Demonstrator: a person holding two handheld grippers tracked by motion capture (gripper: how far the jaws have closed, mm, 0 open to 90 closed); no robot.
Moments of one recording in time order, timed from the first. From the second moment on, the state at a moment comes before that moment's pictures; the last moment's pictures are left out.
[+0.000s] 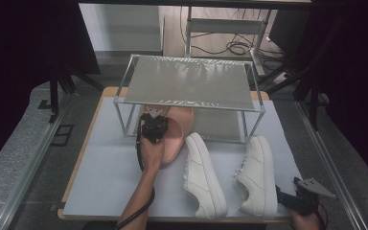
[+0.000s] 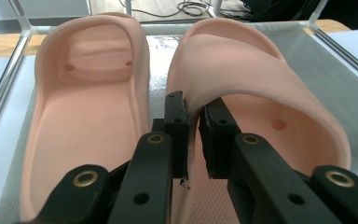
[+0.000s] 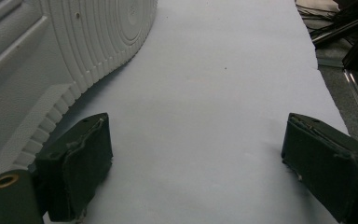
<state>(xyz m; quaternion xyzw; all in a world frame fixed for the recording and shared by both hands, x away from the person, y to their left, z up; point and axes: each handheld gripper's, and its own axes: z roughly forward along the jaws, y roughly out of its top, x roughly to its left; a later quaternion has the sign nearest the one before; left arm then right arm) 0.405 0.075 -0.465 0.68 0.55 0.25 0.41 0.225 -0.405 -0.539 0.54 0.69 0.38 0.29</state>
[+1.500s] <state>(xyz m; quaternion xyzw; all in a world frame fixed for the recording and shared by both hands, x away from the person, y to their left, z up) 0.336 0.120 -0.465 0.75 0.48 0.18 0.43 0.225 -0.405 -0.539 0.54 0.69 0.38 0.29</state>
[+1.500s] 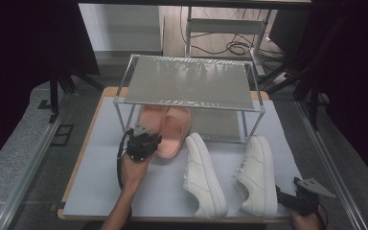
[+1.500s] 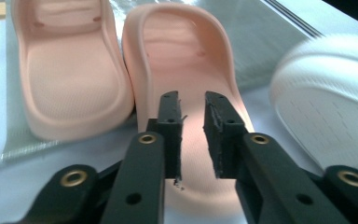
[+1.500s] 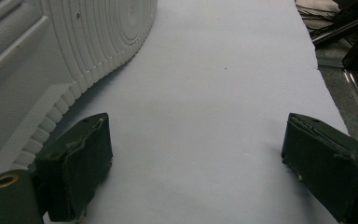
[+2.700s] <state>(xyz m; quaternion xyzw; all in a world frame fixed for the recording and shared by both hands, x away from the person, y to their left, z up) 0.319 0.099 -0.506 0.78 0.45 0.16 0.41 0.225 -0.405 -0.539 0.54 0.69 0.38 0.29</state>
